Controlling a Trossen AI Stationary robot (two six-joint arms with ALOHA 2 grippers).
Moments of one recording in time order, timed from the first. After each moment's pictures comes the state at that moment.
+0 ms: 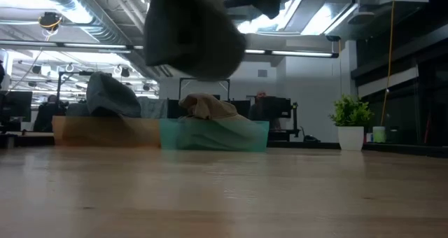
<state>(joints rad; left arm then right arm) -0.04 0.91 0.79 0.05 -0.39 0.05 0.11 1.57 1.44 -0.47 0.05 0.36</state>
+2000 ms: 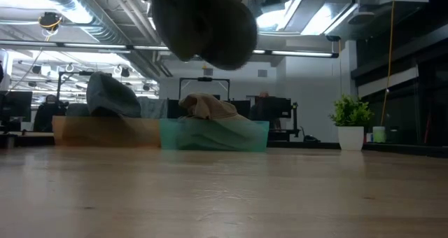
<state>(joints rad) -0.16 0.97 0.79 0.06 -0.21 -0.22 -0.02 1.68 1.44 -0.21 -0.39 0.23</state>
